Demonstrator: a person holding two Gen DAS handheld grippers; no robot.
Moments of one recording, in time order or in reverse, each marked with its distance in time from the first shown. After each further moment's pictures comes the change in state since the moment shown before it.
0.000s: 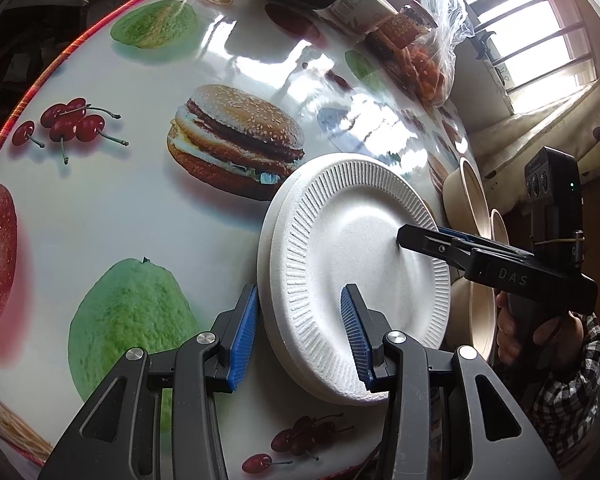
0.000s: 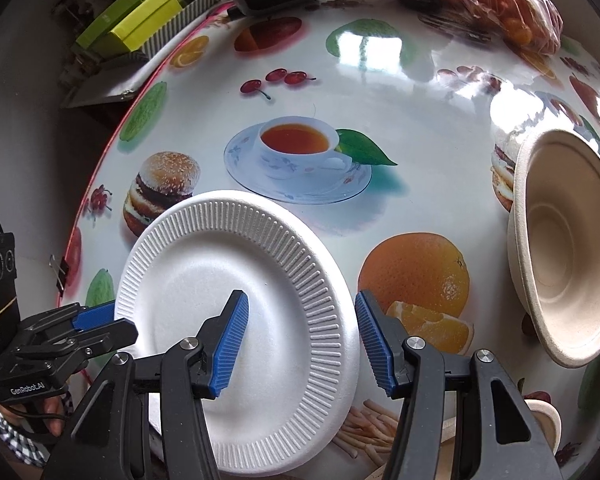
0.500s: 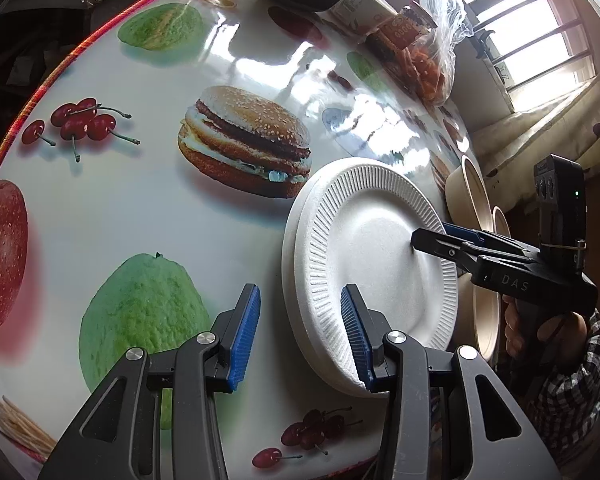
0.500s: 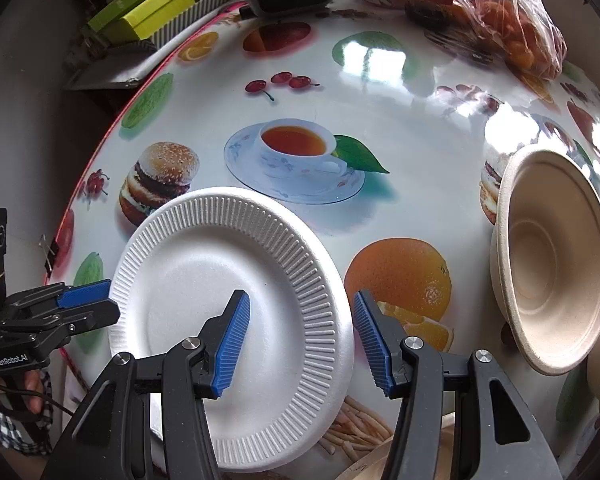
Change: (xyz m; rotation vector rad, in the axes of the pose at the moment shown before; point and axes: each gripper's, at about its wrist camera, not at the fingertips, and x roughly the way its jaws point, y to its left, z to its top) left arm -0.005 0.003 -0.008 0.009 -0.003 0.007; right arm -0.009 -0.002 -0.009 -0.078 -0.016 -0.067
